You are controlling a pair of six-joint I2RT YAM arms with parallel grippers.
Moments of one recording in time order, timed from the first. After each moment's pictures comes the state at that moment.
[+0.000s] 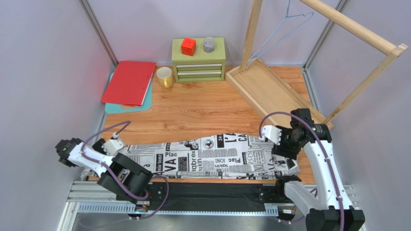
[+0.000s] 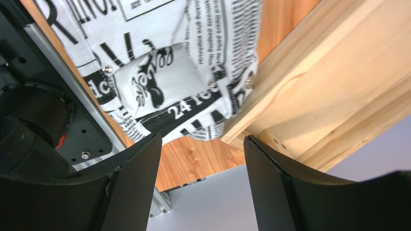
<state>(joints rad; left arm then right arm) 1.16 1.11 0.80 -1.15 0.36 2.00 0.01 0.91 0.92 -1.31 -0.15 -1.32</state>
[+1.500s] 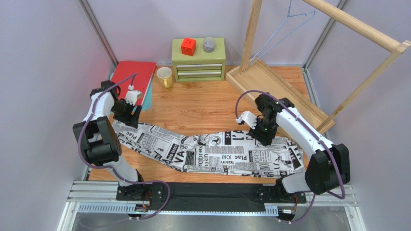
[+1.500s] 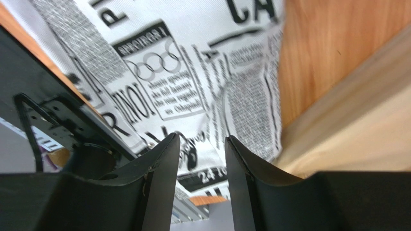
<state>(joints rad) 0.28 1.67 1.27 -1.00 0.30 0.74 0.31 1.39 1.11 -1.20 -0.09 -0.81</state>
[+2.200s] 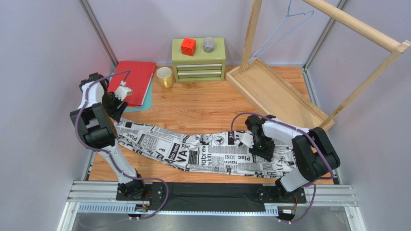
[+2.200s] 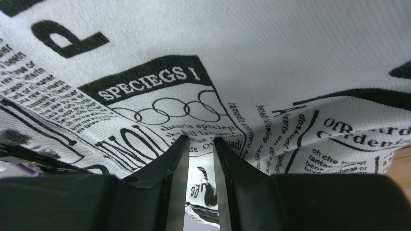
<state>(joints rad) 0.42 1.93 1.60 -1.09 0.15 1.00 0.44 1.55 0.79 -0.98 0.09 -0.71</state>
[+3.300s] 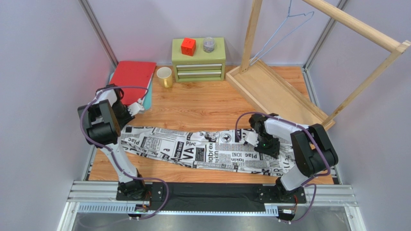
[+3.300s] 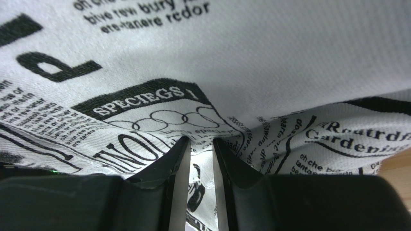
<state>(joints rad) 0.33 1.97 1.39 -1.00 -0.01 1.31 0.37 1.59 0.79 -0.97 0.22 -0.77</state>
